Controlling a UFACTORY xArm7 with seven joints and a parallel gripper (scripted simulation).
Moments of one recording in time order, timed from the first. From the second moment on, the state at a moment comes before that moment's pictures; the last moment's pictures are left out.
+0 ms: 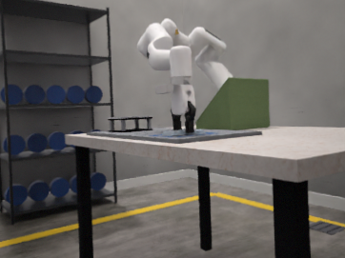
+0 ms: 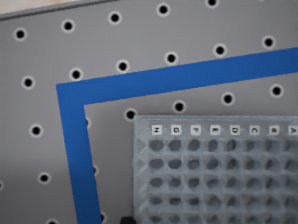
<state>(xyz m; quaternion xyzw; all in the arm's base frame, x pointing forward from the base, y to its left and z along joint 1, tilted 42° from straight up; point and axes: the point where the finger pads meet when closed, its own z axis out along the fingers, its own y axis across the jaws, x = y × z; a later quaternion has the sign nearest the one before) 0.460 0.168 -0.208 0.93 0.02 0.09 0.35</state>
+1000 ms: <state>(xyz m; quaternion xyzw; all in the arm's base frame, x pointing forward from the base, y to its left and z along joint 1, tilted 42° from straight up) 0.457 0.179 -0.196 0.93 0.02 0.09 0.35</state>
